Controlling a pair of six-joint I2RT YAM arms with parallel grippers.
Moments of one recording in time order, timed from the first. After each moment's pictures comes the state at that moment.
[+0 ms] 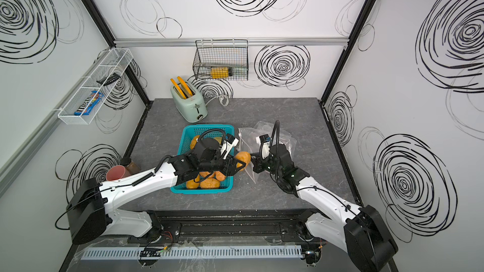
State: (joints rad) left arm -0.82 1.37 0.91 -0.13 0.27 -0.47; right arm 0.58 1.06 0.49 0.12 -0.28 0.41
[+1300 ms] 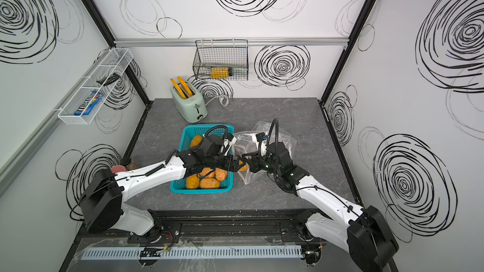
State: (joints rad) left arm -0.78 1.48 0.97 -0.23 0.26 -0.56; right arm 0.62 1.07 0.56 0.10 -0.38 0.52
